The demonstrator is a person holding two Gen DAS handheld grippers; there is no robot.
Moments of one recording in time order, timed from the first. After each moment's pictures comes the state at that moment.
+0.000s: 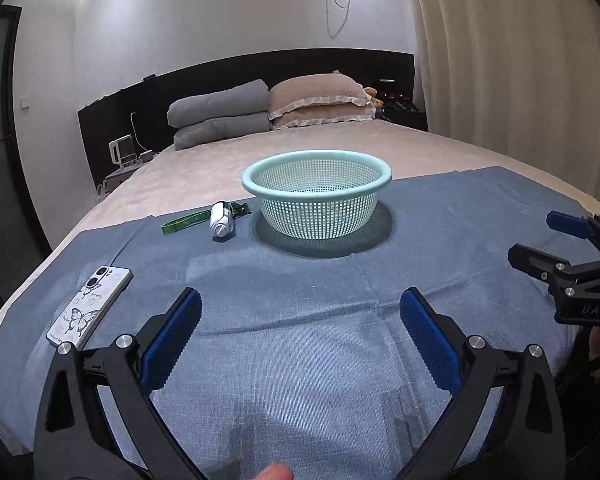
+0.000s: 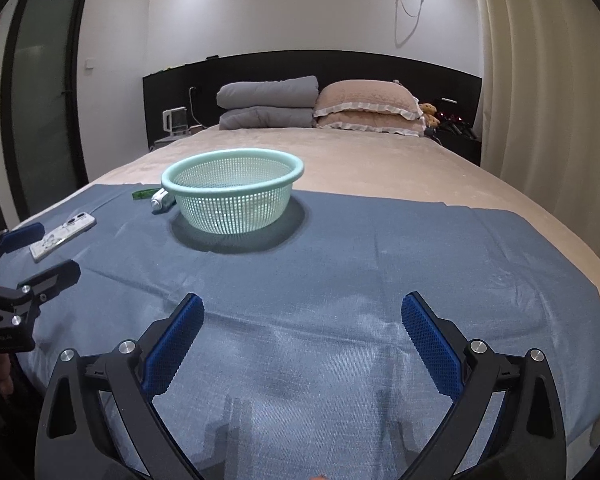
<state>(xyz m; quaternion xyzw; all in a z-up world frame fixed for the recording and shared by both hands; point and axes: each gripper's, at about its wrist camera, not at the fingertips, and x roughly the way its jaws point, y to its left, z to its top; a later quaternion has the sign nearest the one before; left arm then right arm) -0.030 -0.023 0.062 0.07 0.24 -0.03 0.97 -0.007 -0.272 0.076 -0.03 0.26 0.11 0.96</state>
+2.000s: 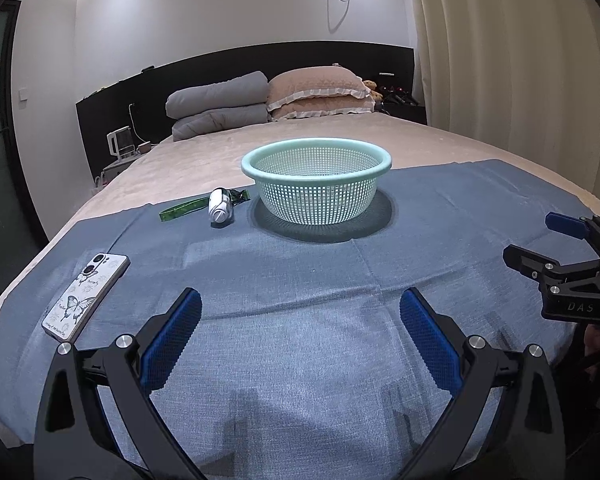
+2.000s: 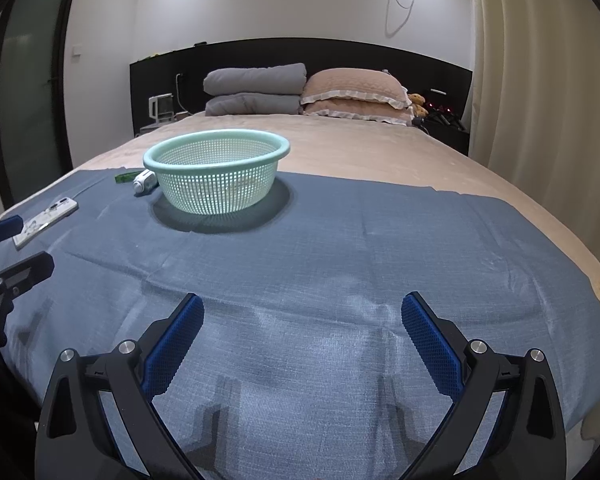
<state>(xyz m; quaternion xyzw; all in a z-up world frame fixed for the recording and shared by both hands) -0.032 -0.020 0.051 0.06 0.26 -0.03 0.96 -0.007 -0.264 0.065 -0.05 0.28 0.08 0.96</state>
